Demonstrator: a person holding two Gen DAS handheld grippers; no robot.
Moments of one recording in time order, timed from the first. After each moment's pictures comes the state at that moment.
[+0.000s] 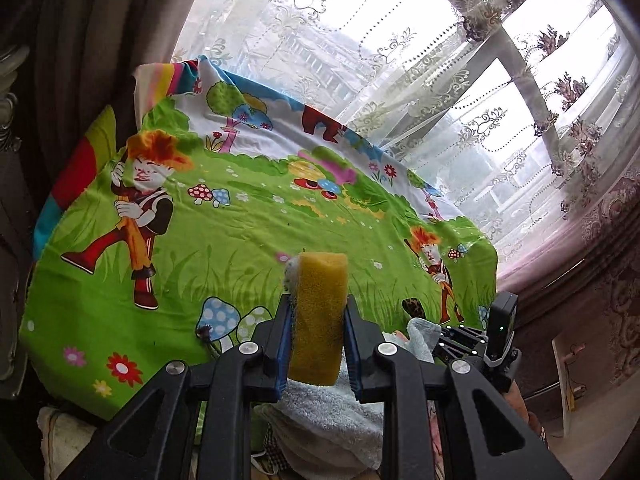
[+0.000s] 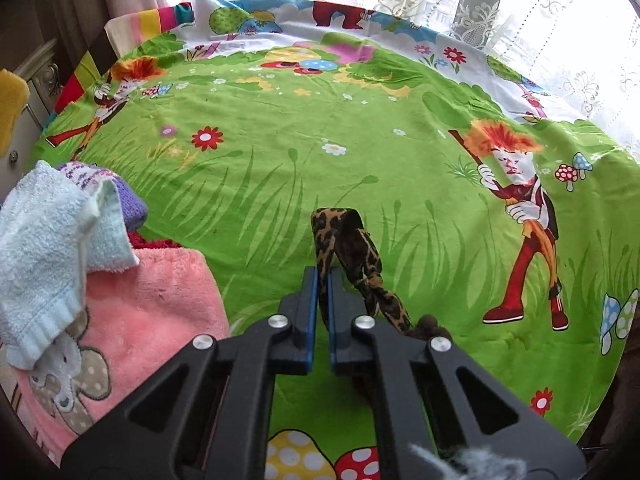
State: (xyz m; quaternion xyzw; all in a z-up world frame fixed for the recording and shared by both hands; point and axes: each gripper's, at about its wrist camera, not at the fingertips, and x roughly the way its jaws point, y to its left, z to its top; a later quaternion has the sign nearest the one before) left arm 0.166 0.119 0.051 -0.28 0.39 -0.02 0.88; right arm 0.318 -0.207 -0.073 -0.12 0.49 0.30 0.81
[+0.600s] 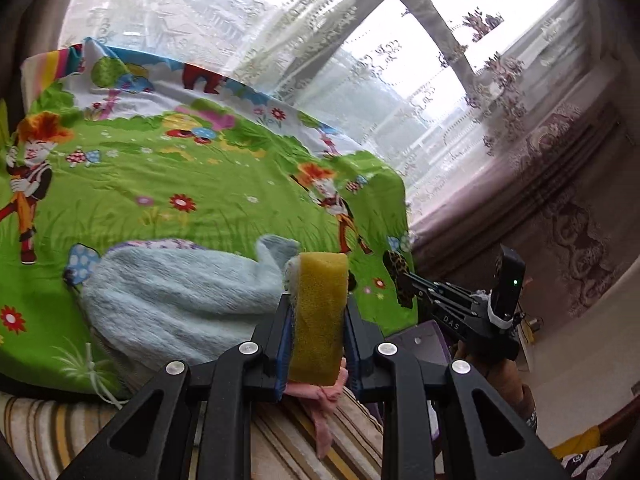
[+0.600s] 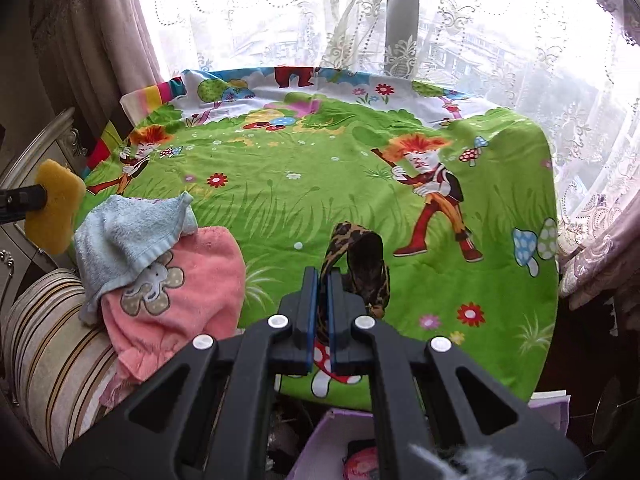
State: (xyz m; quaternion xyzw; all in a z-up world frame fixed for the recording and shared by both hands) left arm 0.141 -0.013 0.068 -0.25 0.41 -0.19 0.85; right arm 0.248 -0.317 0.016 -0.04 0.45 0.26 0.86
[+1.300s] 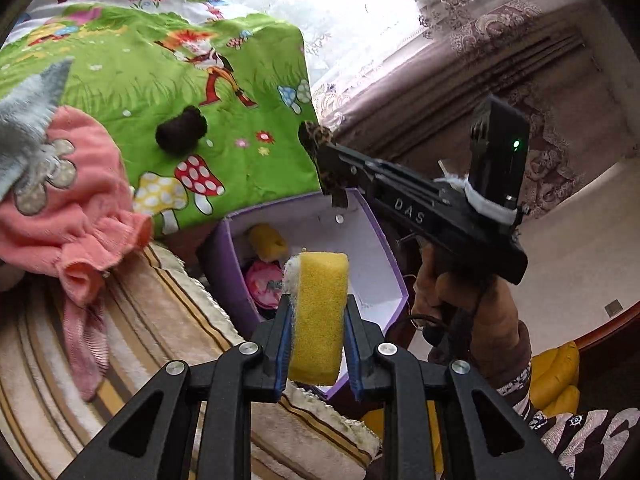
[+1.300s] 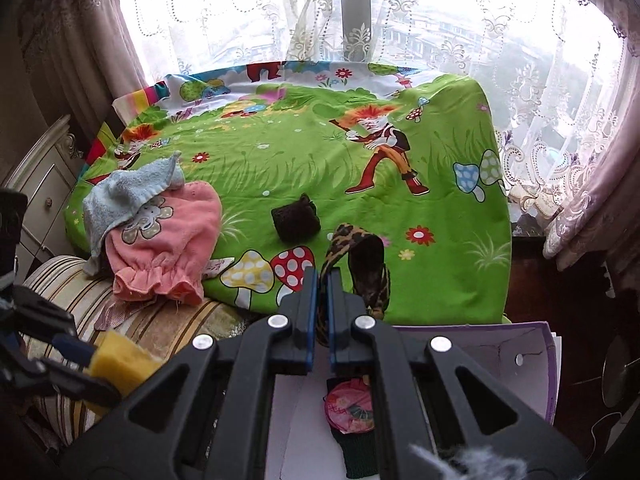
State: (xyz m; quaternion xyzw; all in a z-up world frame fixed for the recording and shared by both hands) left arm 0.100 -0.192 0.012 -0.21 0.52 -0.35 0.75; right arm 0.190 -0.388 0.014 -0.01 0.46 0.22 0.86
